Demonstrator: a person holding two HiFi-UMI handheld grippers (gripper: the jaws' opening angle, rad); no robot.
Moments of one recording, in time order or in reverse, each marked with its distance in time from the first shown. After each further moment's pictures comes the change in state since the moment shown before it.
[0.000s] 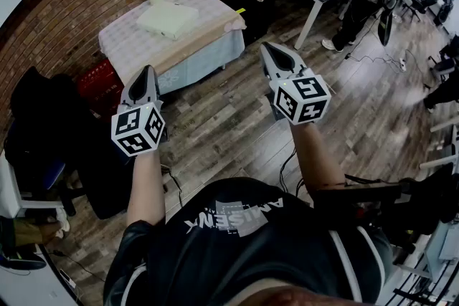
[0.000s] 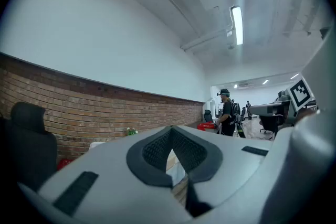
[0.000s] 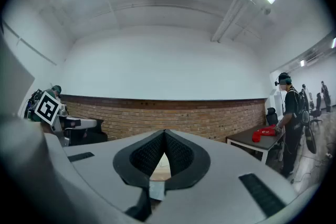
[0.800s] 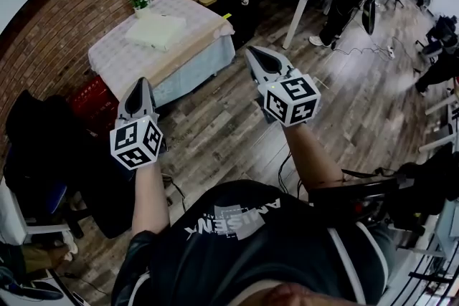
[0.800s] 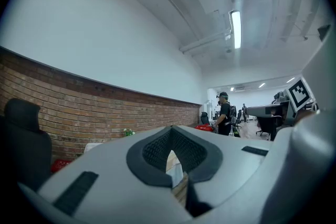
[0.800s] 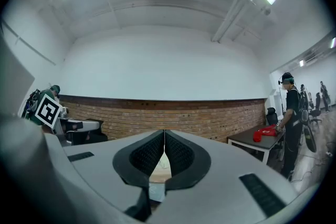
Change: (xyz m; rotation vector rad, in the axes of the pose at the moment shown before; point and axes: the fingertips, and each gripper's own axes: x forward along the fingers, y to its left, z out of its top) left arm 0.004 0.015 -0.005 -0.016 -0.023 -0.036; right arm 0.015 0.024 -0.001 0.000 -0.004 -0.001
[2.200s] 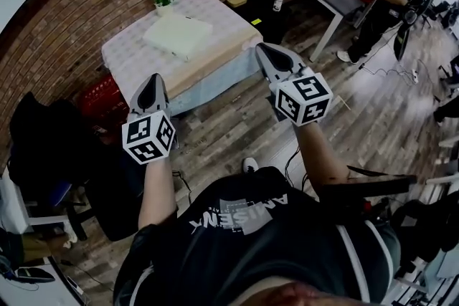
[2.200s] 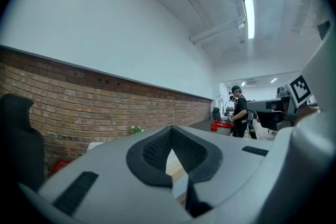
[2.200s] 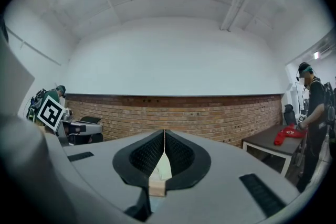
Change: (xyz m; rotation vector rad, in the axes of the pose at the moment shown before) left arm 0.153 0.080 -0.021 -0.010 0.052 0.098; right arm 0.188 -0.054 -0.008 -0.011 0.017 0.122
